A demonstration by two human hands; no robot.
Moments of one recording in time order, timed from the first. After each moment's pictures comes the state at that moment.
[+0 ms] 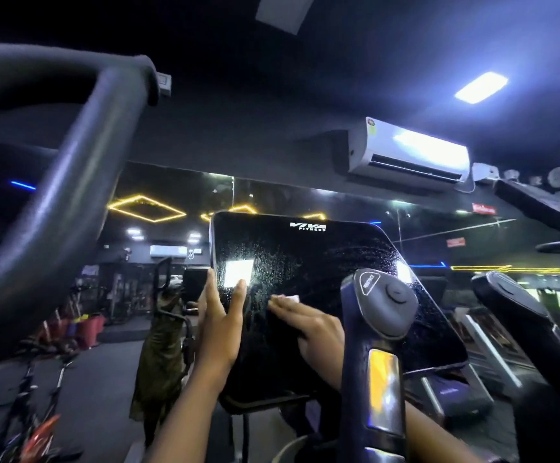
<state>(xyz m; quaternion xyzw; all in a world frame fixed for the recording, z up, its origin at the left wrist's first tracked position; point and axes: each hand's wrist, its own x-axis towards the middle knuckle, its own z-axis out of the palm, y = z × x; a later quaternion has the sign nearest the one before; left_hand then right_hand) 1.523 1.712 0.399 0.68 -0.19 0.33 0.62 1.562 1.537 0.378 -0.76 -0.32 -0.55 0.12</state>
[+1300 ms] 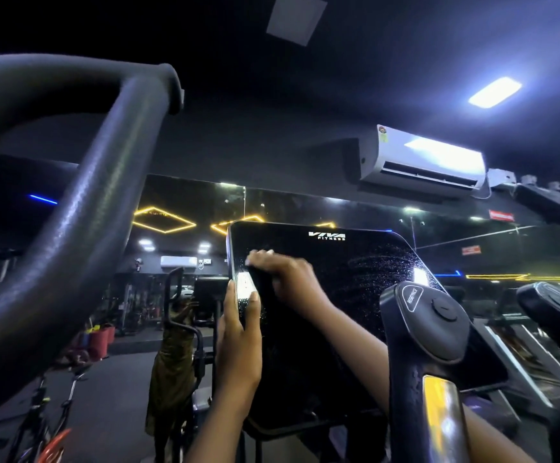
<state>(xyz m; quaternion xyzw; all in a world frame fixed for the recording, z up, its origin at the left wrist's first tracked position) 1.543 1.710 0.394 0.64 -0.21 0.32 0.66 1.585 1.603 0.473 -0.76 -0.32 -0.54 0.16</state>
